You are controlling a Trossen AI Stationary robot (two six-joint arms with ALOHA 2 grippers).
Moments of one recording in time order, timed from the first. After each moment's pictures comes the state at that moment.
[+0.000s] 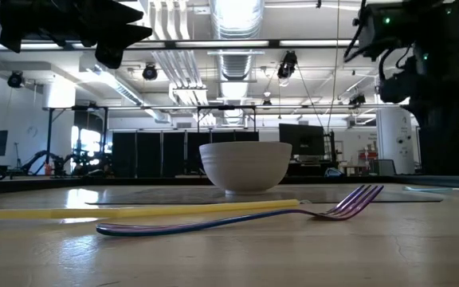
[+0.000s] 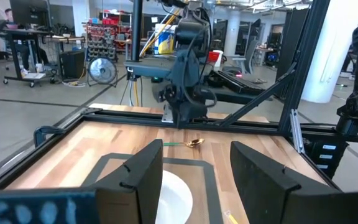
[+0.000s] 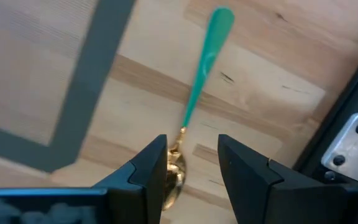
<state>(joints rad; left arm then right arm) 0.05 0.66 0.37 0.34 0.04 -0.08 -0.06 1.17 0.72 -1.13 0.07 1.12</state>
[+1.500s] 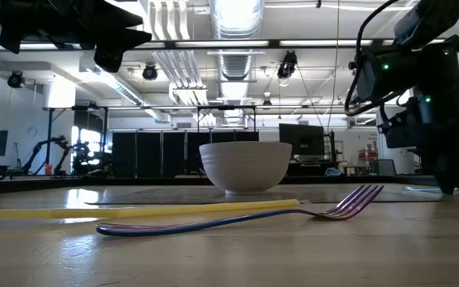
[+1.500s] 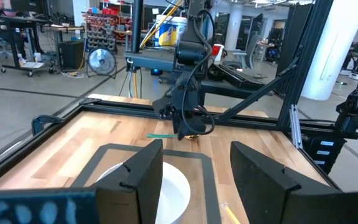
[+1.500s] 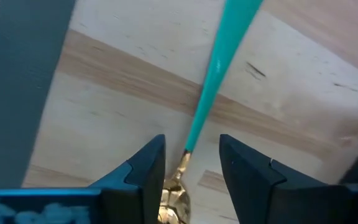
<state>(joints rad) 0.05 0.66 0.37 0.31 0.04 -0.10 -0.04 1.35 0.58 -0.89 0.04 1.13</state>
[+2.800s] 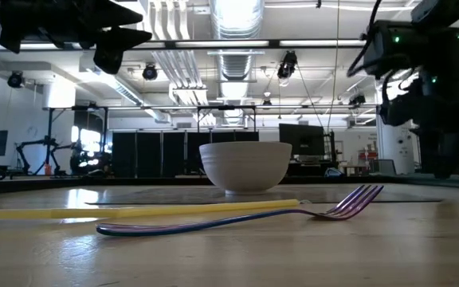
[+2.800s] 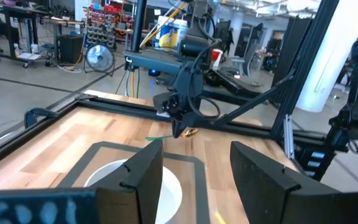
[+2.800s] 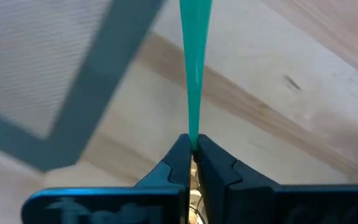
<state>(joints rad) 0.05 0.66 0.37 0.32 0.04 -0.18 0.00 1.18 0.57 -0.86 0.02 1.05</state>
